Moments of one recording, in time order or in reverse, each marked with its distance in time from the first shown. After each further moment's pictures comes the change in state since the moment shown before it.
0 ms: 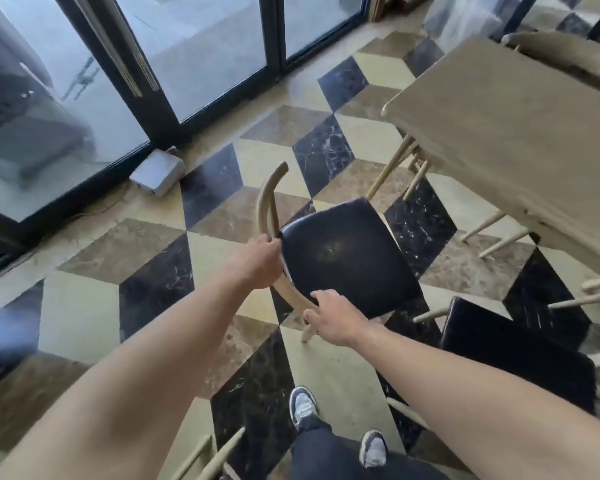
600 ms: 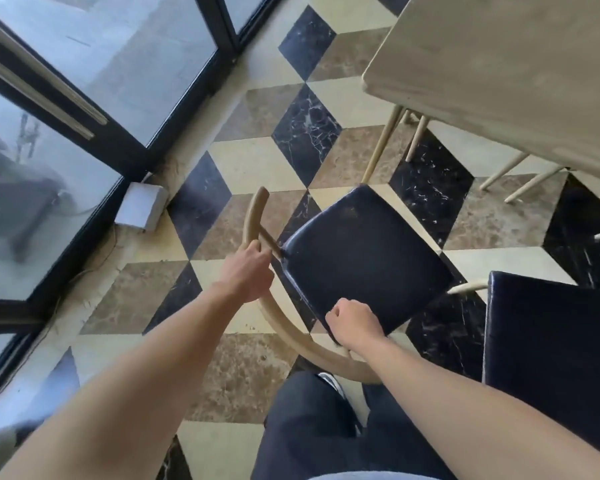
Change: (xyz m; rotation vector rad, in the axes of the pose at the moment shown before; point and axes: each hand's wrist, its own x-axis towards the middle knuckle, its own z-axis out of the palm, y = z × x) left_hand 0.136 -0.042 -0.023 0.279 -0.126 0.151; right_hand 0.112 0.010 -0.017 0.275 0.105 0.316
